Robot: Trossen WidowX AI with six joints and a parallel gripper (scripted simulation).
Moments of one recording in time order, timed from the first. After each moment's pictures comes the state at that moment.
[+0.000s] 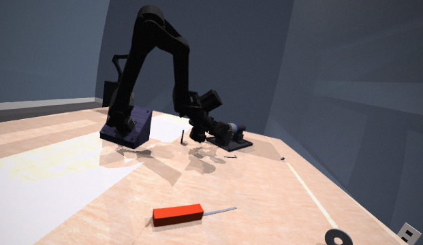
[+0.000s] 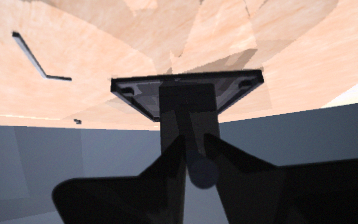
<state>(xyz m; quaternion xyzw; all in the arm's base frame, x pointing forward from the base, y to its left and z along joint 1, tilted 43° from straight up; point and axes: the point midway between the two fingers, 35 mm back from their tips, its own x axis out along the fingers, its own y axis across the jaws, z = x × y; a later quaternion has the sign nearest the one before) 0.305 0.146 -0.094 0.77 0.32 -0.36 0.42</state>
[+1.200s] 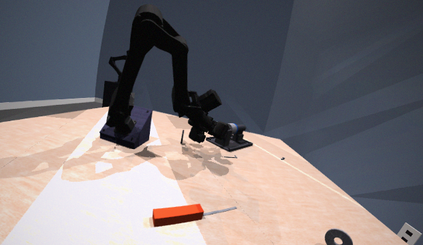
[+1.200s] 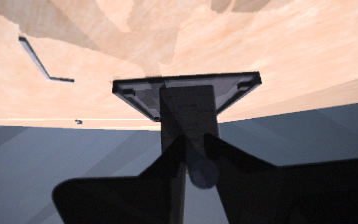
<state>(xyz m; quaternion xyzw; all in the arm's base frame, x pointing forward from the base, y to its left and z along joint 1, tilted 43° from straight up) 0.303 0.144 -0.092 0.77 0.32 -0.36 0.42</state>
